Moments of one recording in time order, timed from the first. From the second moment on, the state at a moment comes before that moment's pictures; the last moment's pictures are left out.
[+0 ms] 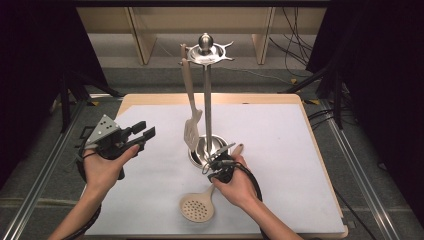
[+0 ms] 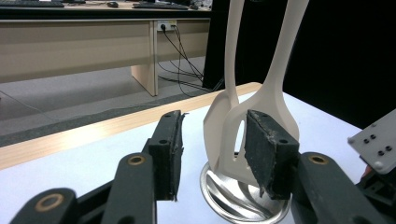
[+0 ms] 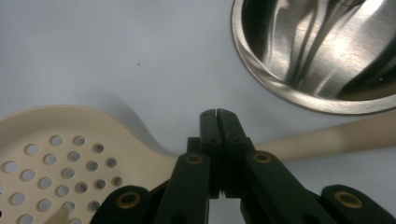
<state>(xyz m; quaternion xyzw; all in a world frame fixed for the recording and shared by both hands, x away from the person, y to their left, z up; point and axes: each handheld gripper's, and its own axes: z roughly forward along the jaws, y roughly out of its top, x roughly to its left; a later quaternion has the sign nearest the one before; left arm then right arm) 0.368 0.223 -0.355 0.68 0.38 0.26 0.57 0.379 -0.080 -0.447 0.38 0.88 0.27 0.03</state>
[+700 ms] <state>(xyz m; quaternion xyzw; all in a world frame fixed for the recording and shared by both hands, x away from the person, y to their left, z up) 0.370 0.222 -0.360 0.69 0.38 0.25 0.56 0.385 -0.063 -0.468 0.36 0.91 0.21 0.02</state>
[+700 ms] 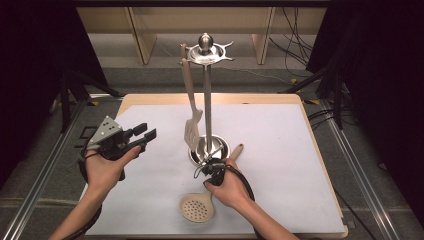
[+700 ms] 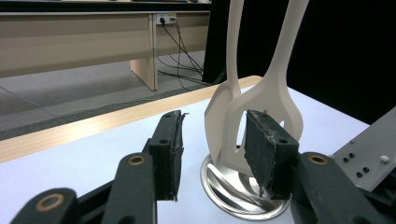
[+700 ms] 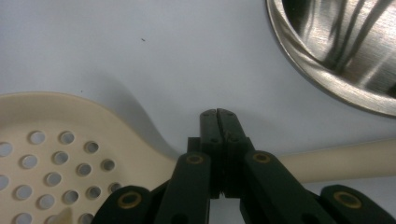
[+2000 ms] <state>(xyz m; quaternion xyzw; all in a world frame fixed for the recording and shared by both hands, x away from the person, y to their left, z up) 0.371 0.220 -0.366 0.70 0.38 0.25 0.56 0.380 -0.106 -0.456 0.34 0.94 0.07 -0.01</state>
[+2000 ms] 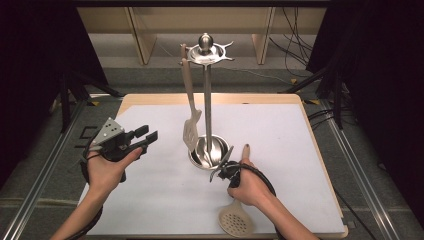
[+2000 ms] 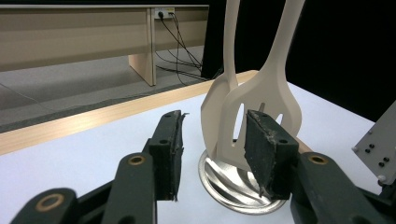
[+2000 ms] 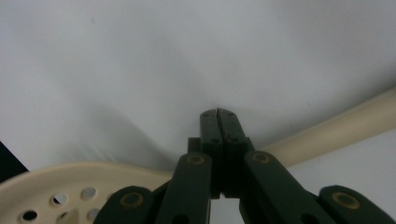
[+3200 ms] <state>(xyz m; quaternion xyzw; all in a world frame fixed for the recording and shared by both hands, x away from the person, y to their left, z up) 0.372 0.218 -0.368 0.70 0.37 0.24 0.56 0.394 -0.175 -0.441 0.55 0.83 0.09 -0.02</state>
